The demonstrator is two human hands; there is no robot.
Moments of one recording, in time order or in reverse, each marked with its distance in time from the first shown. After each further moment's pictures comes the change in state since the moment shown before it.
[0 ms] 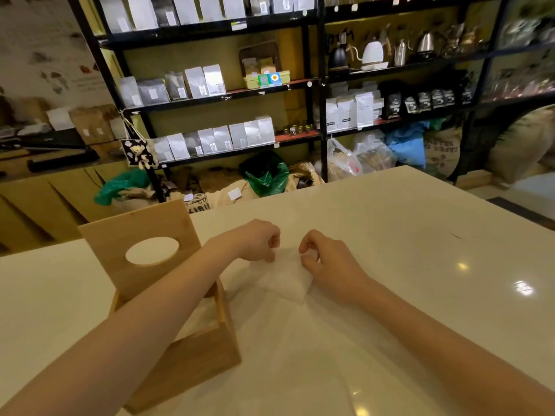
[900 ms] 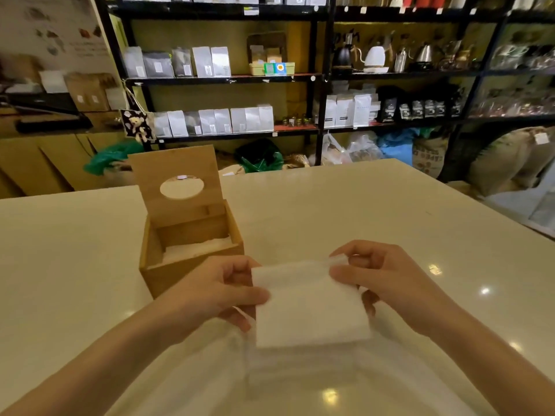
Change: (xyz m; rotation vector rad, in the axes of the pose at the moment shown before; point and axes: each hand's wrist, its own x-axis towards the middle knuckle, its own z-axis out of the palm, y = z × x) left_hand -0.208 0.026 0.055 -1.235 0.002 -0.085; right_hand -0.146 -0.048 -0.048 0.613 -0.144 0.186
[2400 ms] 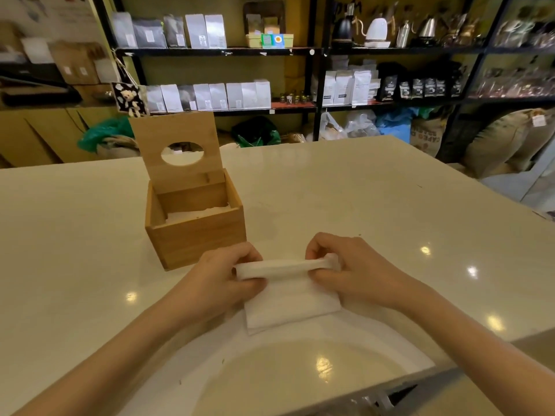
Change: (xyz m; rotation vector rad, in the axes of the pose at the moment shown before) left_hand -0.008 -0.041 0.013 0.609 0.178 0.289; right_hand -0.008 0.021 0.022 -0.686 -0.166 -0.199
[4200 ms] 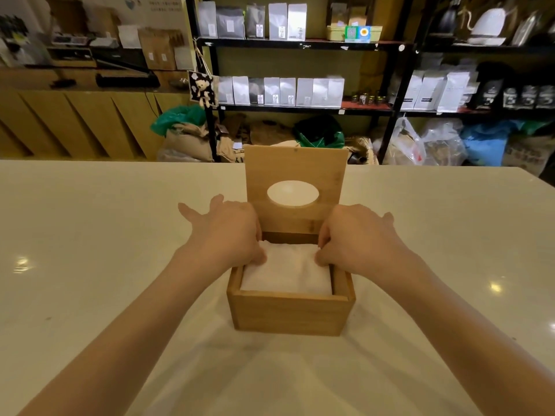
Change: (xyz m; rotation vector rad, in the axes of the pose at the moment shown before) left_hand 0.087 -0.060 -0.125 0.606 0.011 -0.568; right_hand 0.190 -0.095 0.025 -0.517 -0.062 0.237
